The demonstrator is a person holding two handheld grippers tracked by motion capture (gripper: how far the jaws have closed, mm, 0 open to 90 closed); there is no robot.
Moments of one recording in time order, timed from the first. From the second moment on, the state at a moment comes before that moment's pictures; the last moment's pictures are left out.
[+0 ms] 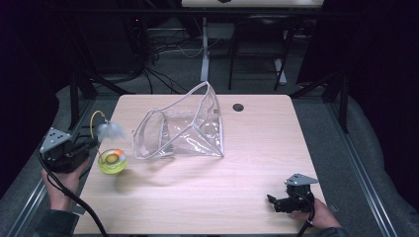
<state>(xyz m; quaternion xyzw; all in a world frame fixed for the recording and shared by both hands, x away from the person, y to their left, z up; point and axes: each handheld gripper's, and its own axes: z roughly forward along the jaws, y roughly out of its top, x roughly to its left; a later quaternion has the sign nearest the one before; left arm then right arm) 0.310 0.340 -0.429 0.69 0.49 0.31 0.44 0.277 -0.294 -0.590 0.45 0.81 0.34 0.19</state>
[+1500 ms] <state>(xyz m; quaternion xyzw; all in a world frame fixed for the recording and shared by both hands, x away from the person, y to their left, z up) 0.315 0.342 -0.378 0.69 0.47 0.34 0.44 0.275 -0.292 -0.589 0.45 0.81 0.33 0.19</state>
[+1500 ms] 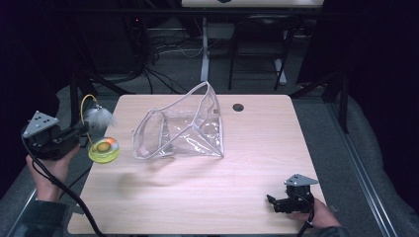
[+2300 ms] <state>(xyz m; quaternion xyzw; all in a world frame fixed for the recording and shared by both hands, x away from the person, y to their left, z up) 0.322 0.326 -0.341 0.69 0.43 0.34 0.46 0.275 -0.292 -0.590 0.45 0.81 0.33 0.19</state>
